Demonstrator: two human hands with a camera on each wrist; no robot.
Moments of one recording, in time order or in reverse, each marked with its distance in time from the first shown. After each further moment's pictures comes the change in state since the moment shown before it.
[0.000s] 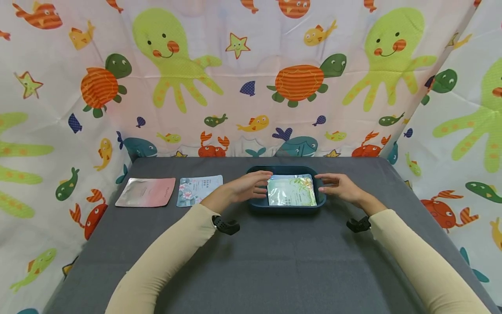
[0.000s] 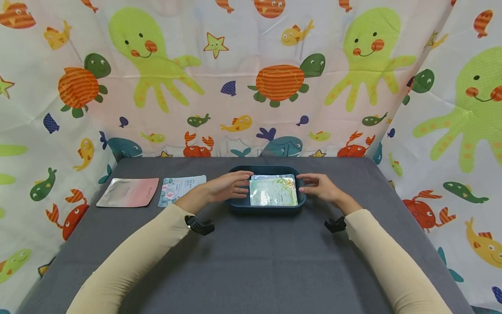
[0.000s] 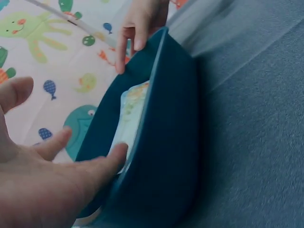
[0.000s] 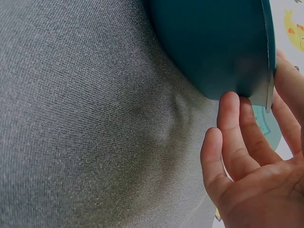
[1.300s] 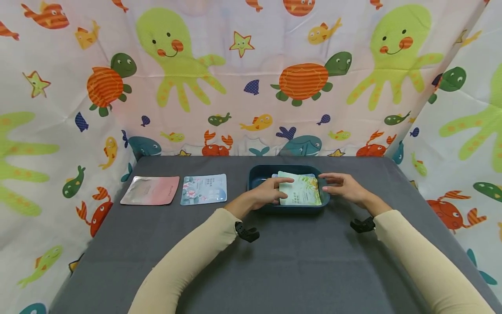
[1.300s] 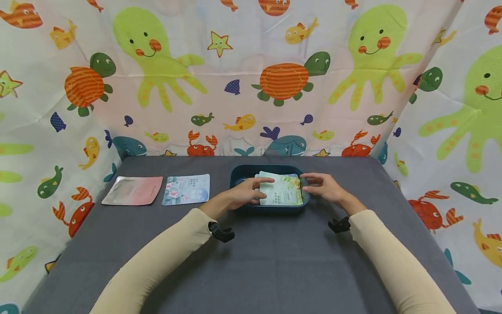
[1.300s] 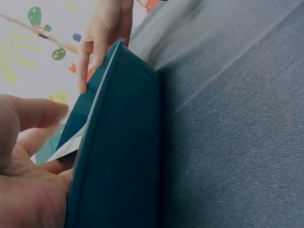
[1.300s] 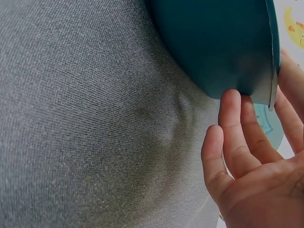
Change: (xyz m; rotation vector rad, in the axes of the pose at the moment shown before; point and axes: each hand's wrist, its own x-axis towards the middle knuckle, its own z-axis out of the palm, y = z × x) left_hand 0.028 -0.021 0.040 0.268 0.079 0.075; right_hand -0.001 0.001 0.001 0.005 -0.006 0.023
